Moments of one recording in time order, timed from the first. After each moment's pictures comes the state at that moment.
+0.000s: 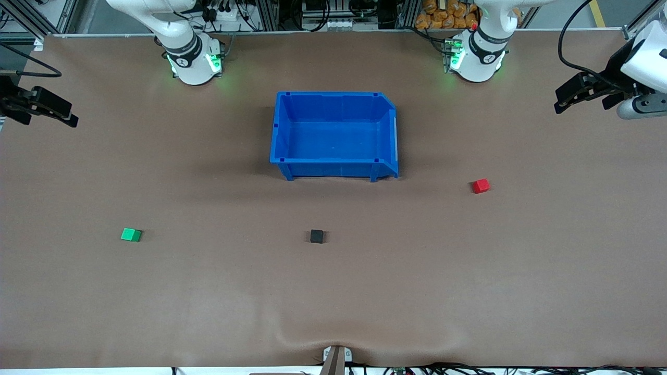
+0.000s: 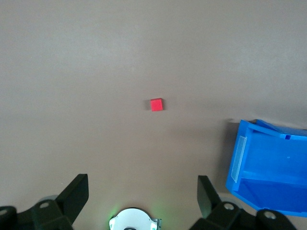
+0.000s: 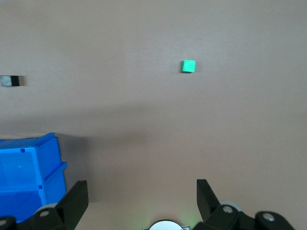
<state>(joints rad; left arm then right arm) 0.06 -0.10 -0.17 -1.60 0.04 1.47 -0.18 0.01 0.01 -0.02 -1.44 0.03 1.38 0.05</state>
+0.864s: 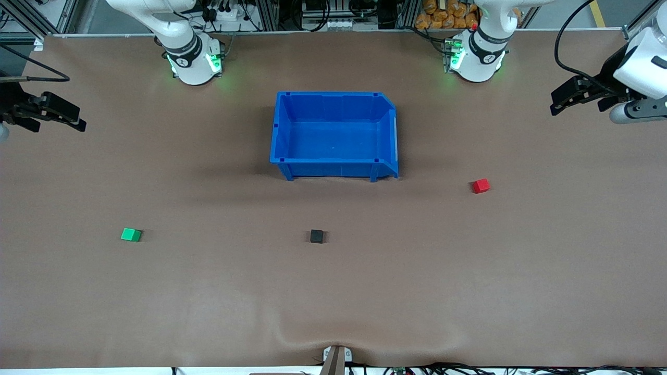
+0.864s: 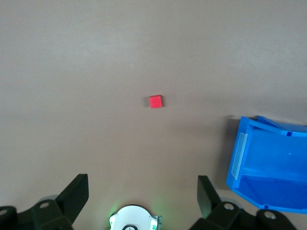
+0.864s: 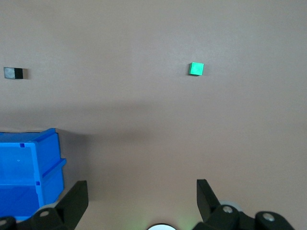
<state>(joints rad) 0.06 -0.09 -0.18 -1.60 0.04 1.46 -0.18 0.01 0.01 -0.02 -1.48 0.04 1.41 0.01</state>
